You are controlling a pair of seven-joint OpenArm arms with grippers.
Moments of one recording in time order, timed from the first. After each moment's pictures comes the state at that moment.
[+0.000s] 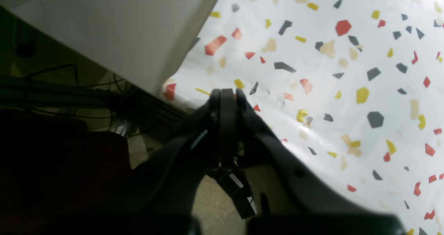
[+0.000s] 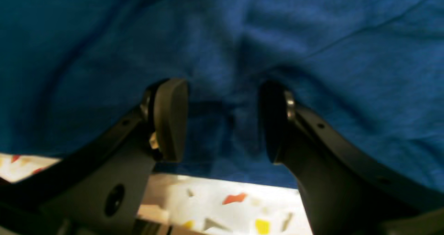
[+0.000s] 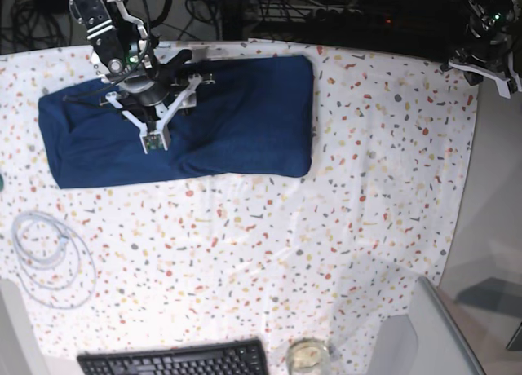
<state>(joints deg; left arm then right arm) 25.7 -6.2 -45.6 88.3 -15.1 -17.8 31.9 -17.2 9.8 -19.4 92.6 9.9 -8.6 -41.6</state>
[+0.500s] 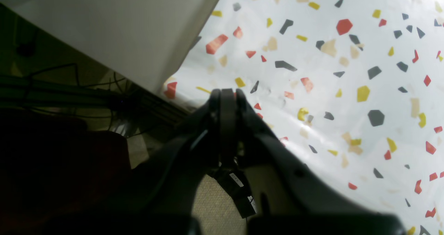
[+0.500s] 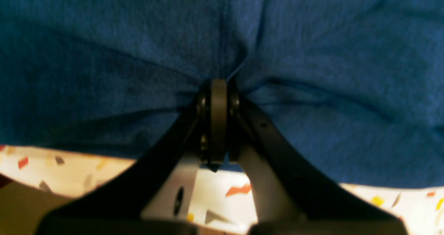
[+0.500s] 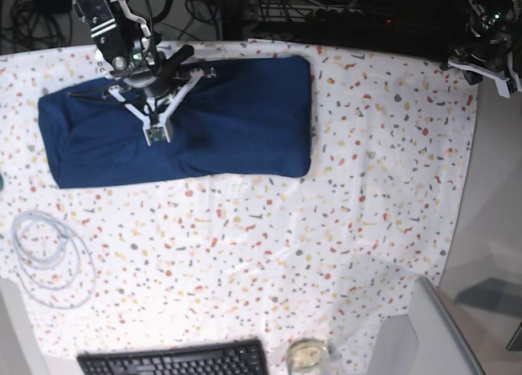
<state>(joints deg) 25.7 -6.2 -45.6 88.3 -15.1 -17.8 31.9 -18.4 9.2 -19.5 90.3 9.9 -8.6 -41.8</state>
